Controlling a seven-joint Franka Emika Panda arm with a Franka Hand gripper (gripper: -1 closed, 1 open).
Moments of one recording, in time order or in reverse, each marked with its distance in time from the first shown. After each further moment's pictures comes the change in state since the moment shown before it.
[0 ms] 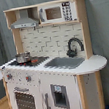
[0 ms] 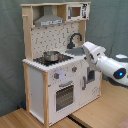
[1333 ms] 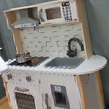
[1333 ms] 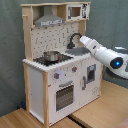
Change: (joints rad) arm -0.050 0.041 -0.080 0.007 0.000 -0.023 -0.418
